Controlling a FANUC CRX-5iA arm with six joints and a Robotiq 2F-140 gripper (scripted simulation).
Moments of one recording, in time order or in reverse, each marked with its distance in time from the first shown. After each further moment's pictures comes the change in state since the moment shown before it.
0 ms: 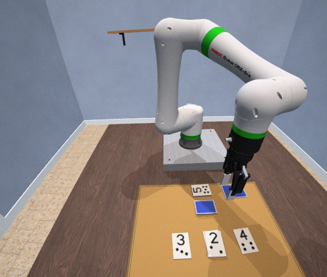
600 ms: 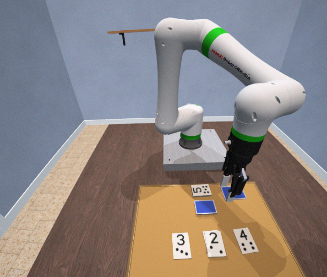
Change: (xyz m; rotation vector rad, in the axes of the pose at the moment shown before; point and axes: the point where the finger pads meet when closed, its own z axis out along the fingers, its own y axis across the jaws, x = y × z) arm 0.000 0.000 0.010 0.000 0.000 0.000
